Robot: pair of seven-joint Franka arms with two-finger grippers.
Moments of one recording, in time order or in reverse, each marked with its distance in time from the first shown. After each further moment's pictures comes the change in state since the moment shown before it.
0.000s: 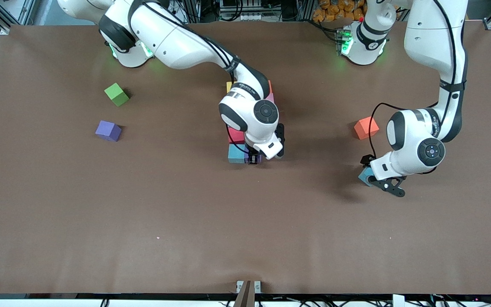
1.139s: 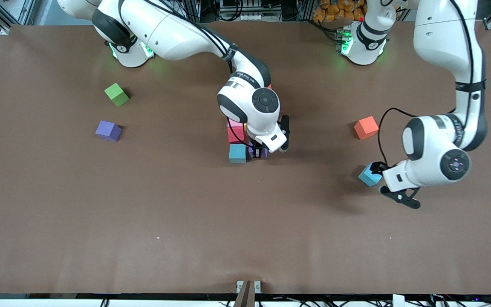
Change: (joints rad) left arm 0.023 0.019 0.011 0.163 -0.002 -0.173 -0.006; right arm -0.037 -0.055 0.067 -0.007 0.005 -0.005 0.013
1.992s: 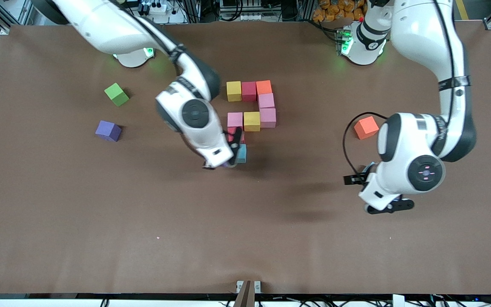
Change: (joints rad) left arm -0.088 0.069 0.040 0.374 -0.004 -0.338 -0.634; right arm -0.306 -0.230 0.169 -0.305 0.000 0.029 0.023
